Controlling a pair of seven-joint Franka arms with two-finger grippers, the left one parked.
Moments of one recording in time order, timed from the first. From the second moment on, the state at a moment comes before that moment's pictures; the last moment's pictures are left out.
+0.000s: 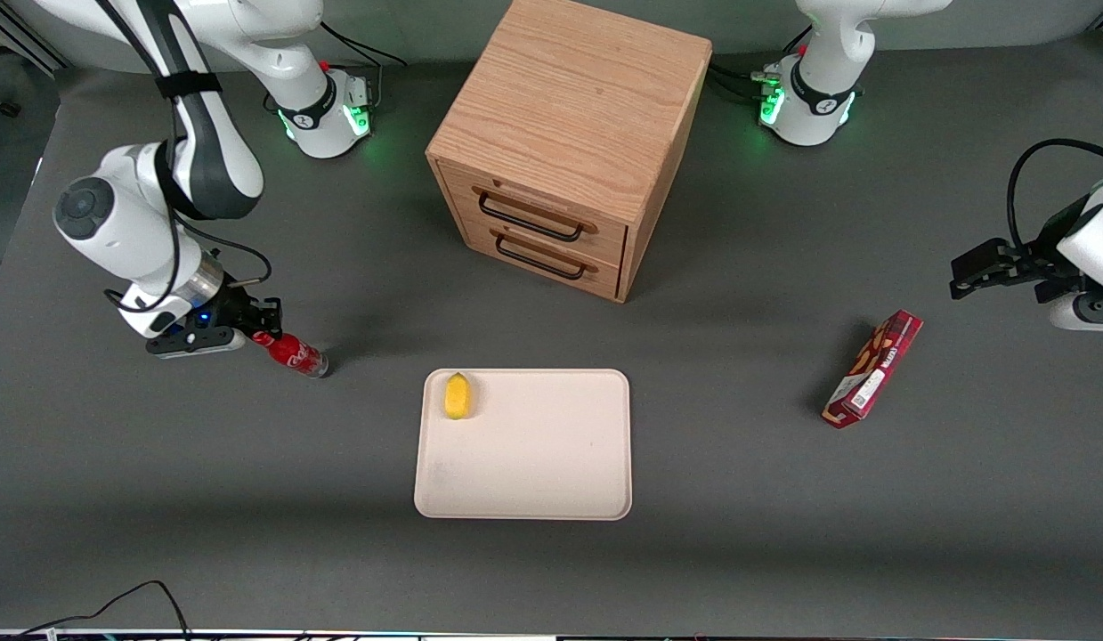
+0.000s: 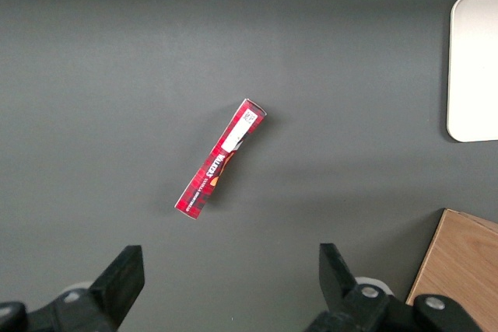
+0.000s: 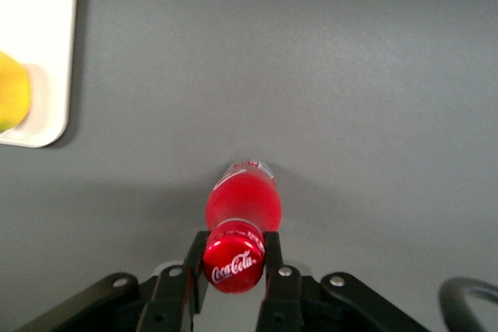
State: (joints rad) arm 0.04 0.01 0.02 -2.22 0.05 2.27 -0.07
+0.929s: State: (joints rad) arm 0.14 0.37 0.02 -1.16 -0.02 1.40 0.12
